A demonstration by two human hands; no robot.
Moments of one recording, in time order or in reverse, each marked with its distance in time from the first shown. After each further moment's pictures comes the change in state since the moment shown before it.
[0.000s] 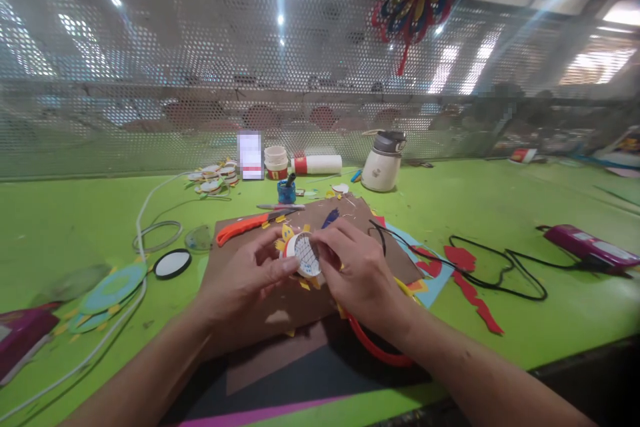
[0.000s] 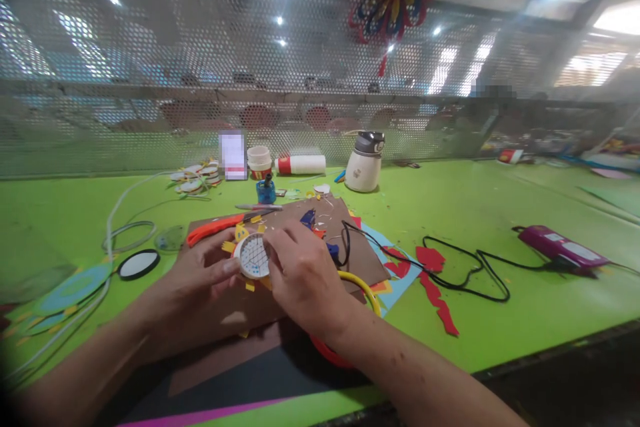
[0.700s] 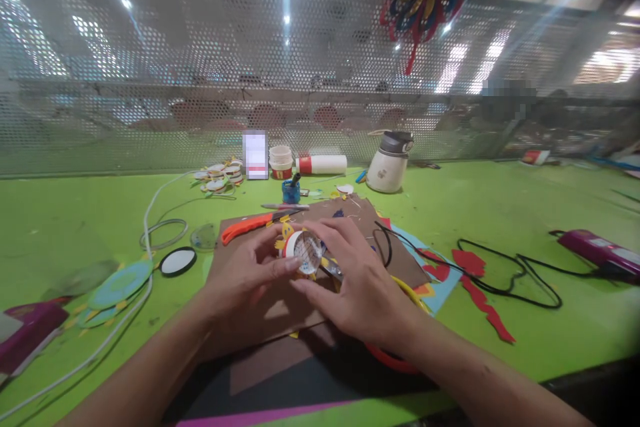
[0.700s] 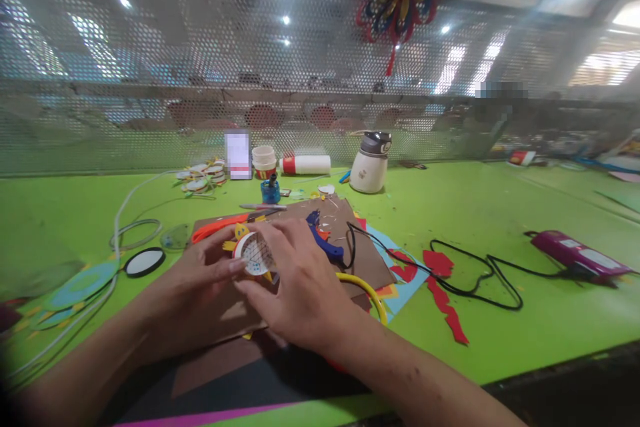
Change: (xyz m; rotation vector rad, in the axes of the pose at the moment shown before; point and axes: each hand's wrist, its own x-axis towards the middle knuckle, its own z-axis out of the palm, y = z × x) left_hand 0.002 0.004 -0.004 0.020 -0.067 0.056; right_hand 0.000 -0.016 -0.009 0.187 -0.181 0.090
